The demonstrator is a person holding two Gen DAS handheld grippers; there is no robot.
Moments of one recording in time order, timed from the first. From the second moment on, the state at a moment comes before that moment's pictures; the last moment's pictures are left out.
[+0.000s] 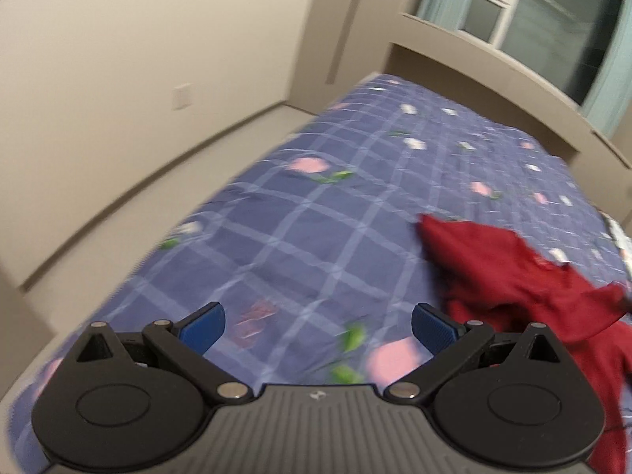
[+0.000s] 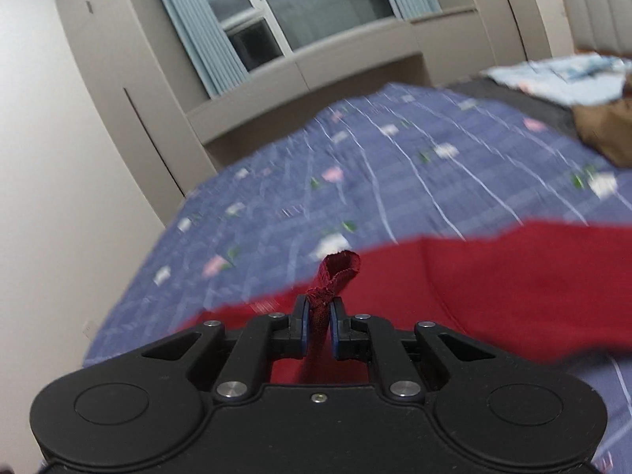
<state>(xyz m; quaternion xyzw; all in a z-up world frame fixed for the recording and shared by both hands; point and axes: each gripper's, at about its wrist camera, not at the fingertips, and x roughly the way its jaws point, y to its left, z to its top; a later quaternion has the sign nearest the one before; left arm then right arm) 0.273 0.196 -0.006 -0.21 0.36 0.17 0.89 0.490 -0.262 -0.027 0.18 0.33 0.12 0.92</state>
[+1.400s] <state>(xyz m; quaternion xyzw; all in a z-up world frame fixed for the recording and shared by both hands) 0.493 0.156 -0.044 -0.18 0.41 0.00 0.89 0.506 -0.294 -0.066 0.09 0.35 0.10 0.93</state>
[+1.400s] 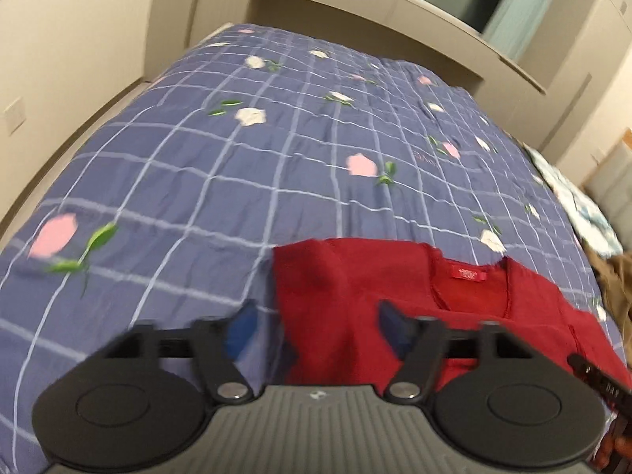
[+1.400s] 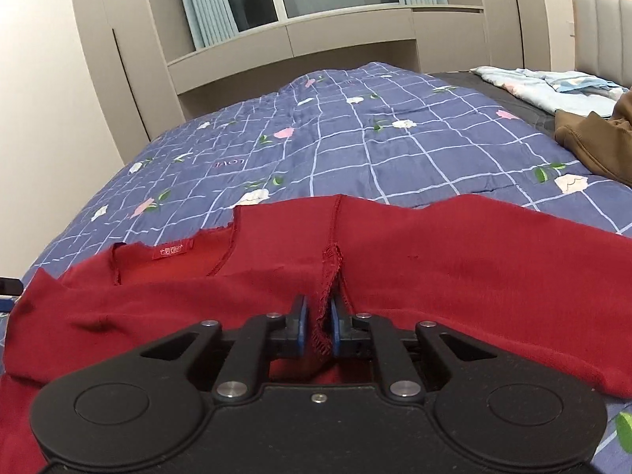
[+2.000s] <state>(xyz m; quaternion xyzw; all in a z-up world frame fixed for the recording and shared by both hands) 0.461 0.165 -0.057 -0.20 0.39 0.07 0.90 0.494 -0.286 -0.080 0.07 0.32 0.10 0.94</state>
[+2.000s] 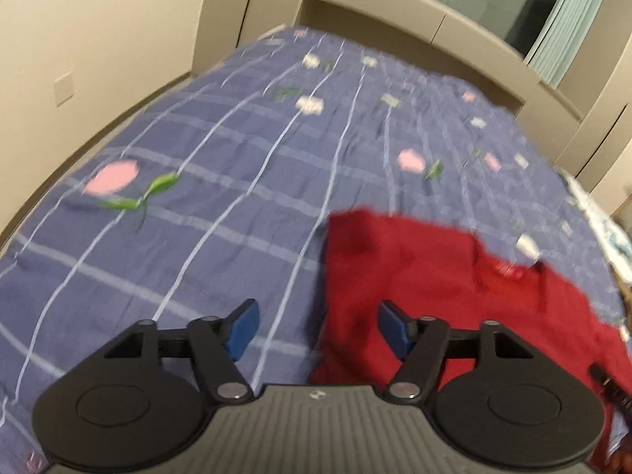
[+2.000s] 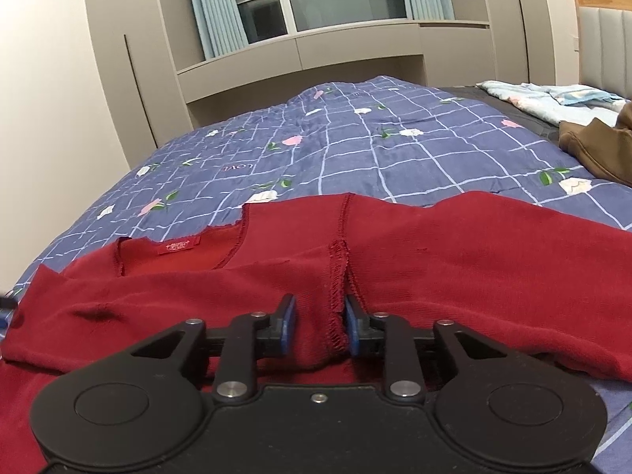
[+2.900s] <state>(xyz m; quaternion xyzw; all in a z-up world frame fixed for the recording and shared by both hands) 0.473 0.133 -0.073 -0.12 0.42 0.16 0.89 0.476 -0.289 -0.072 0.09 0.29 0.15 0.94</state>
